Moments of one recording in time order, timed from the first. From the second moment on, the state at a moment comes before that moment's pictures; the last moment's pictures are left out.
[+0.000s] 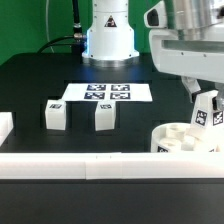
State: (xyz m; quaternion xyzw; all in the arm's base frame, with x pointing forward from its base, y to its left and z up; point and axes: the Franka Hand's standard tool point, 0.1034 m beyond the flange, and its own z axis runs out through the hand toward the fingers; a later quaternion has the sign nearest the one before) arm 0.619 0.119 0.082 -0.82 0.56 0.03 0.11
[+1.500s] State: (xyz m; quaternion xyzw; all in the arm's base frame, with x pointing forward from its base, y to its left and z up) arm 0.618 0.132 0.098 -0.91 0.39 0.02 0.12
